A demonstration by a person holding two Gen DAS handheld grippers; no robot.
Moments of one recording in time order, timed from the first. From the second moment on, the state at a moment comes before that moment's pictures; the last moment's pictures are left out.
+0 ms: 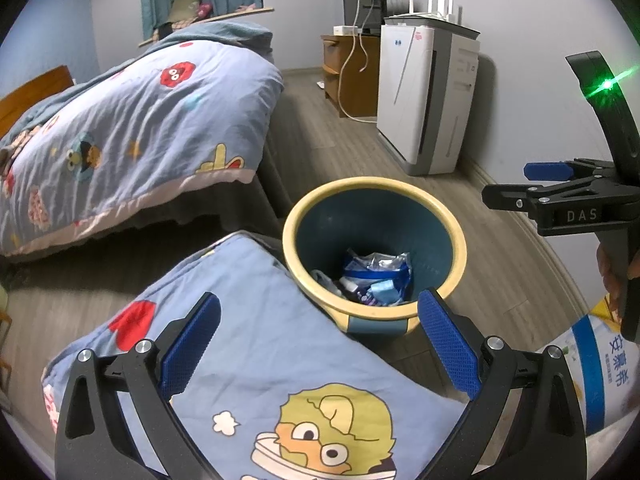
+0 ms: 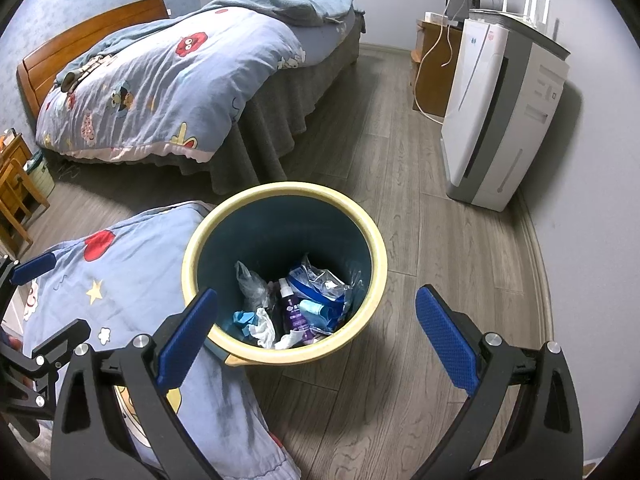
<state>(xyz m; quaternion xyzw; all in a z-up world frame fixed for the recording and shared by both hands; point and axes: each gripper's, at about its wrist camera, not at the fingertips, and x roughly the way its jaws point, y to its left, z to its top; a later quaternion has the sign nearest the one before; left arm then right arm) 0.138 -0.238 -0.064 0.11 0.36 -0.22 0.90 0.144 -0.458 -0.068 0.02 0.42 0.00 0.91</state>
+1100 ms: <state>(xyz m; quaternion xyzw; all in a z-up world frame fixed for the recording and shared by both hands) 0.136 -0.245 -0.066 0.11 0.36 -0.23 0.90 0.142 -0.457 -0.068 0.02 0.43 -0.01 0.90</state>
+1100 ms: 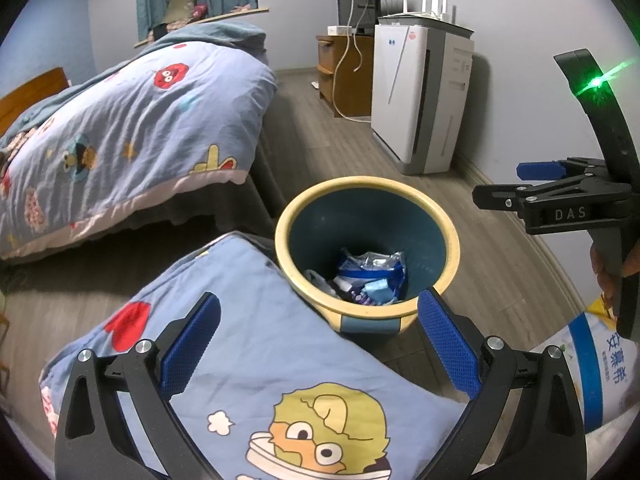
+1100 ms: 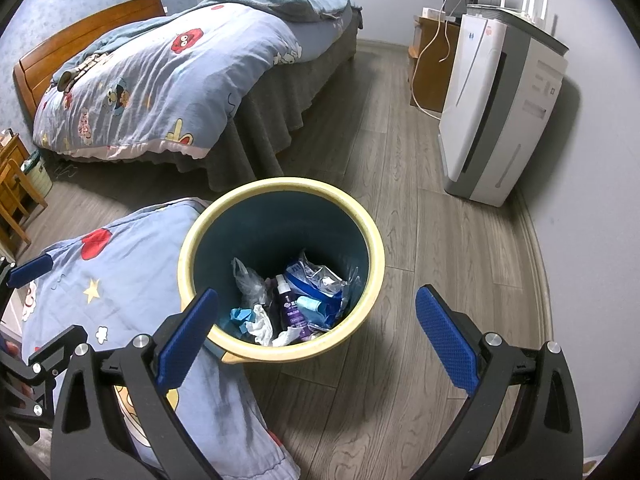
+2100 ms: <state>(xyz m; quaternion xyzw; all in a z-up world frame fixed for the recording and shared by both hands) 0.123 -0.220 -0.051 0.12 0.35 -0.23 0.90 0.154 -0.462 -0.073 0.08 0.44 -0.07 0.89</state>
